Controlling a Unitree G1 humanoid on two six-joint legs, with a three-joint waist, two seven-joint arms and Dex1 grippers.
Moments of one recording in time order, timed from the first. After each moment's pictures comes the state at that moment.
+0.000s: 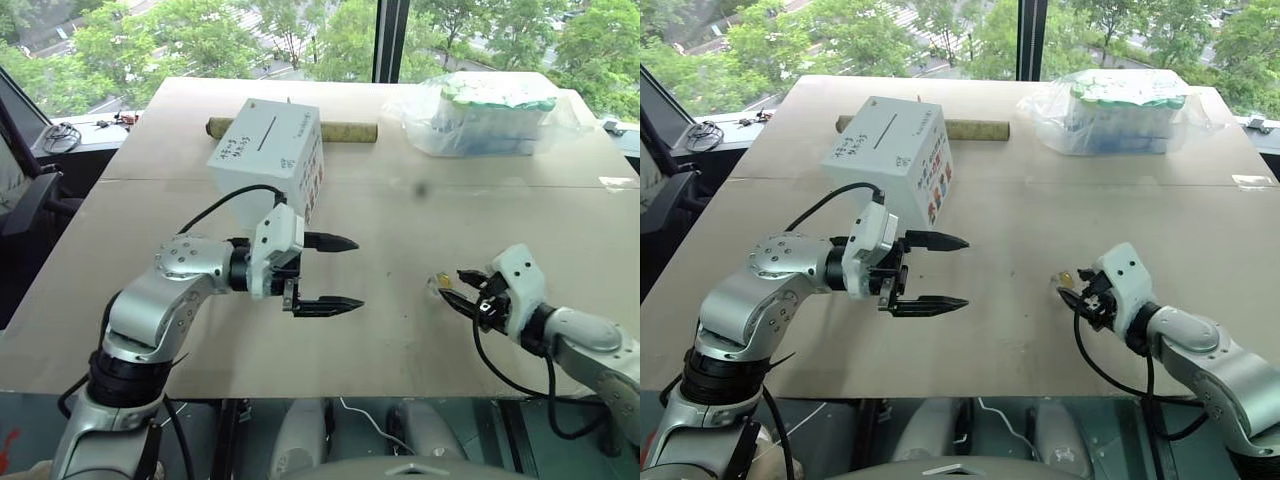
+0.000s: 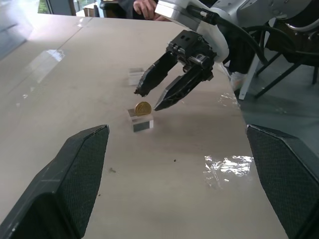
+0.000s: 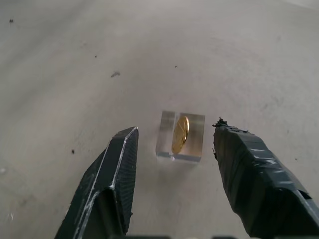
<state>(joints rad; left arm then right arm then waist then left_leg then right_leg) -0.37 0.68 -0.05 -0.39 -0.54 0.55 -1.22 0.02 -0.66 -0.05 -0.69 0.63 0.90 0.29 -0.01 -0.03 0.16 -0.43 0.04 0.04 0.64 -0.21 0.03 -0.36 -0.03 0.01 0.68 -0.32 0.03</state>
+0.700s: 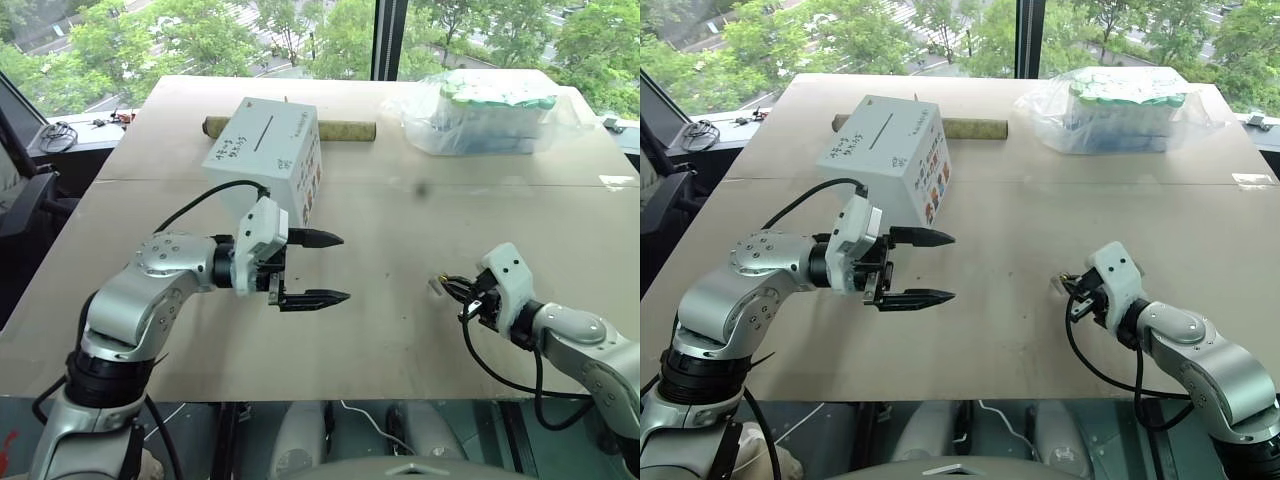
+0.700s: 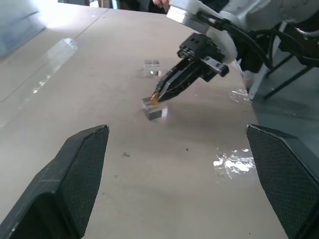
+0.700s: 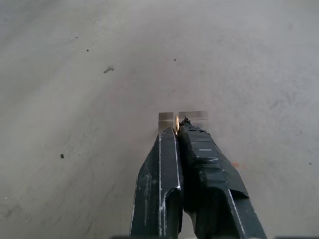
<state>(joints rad) -0.38 0.74 0.00 -0.39 -0.62 0.61 -1.15 -0.03 -0.64 -0.02 -0.65 0.58 0.94 0.34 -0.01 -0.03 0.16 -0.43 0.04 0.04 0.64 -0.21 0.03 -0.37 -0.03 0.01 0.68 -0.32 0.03</state>
